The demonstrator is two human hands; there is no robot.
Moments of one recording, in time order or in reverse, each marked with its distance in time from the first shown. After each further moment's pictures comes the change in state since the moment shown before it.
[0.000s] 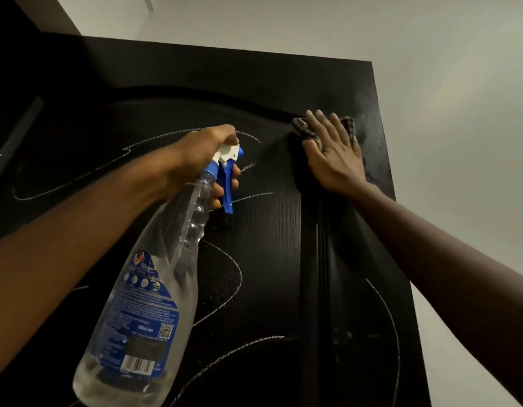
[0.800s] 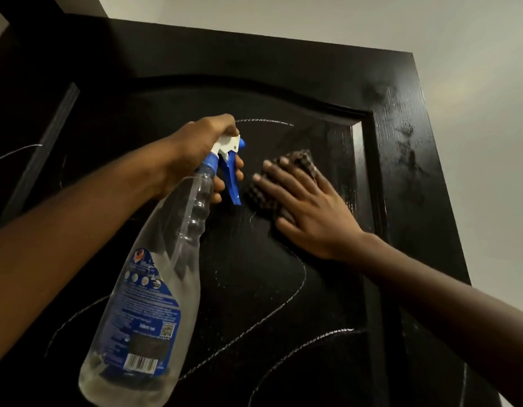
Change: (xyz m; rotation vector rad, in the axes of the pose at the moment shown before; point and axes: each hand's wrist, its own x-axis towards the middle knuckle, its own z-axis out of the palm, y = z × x) left_hand 0.002 -0.045 -0.087 -0.058 -0.033 0.012; right_hand -0.077 -0.102 0.065 -0.328 -0.121 -0.502
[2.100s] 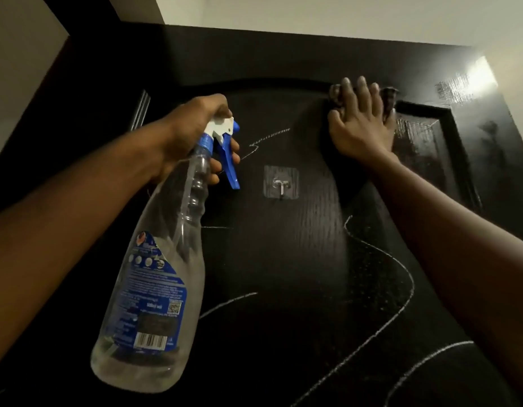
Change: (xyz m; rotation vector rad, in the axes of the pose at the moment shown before) left_hand 0.005 -0.036 -0.132 -0.001 0.074 0.062; right_hand 0.165 0.004 -0.007 0.143 0.119 0.731
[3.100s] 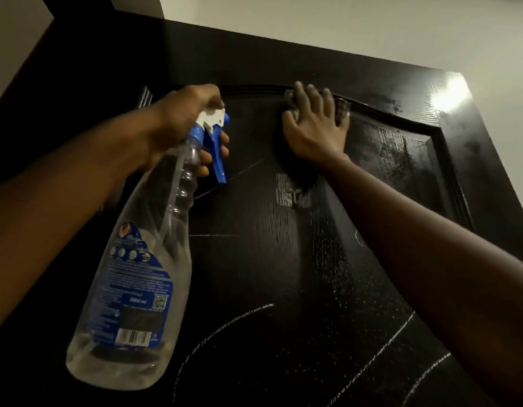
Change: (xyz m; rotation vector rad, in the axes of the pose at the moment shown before) left_hand 0.018 -0.010 -0.035 0.006 -0.014 0.080; right_hand 0.002 -0.082 0.022 0.004 0.004 -0.085
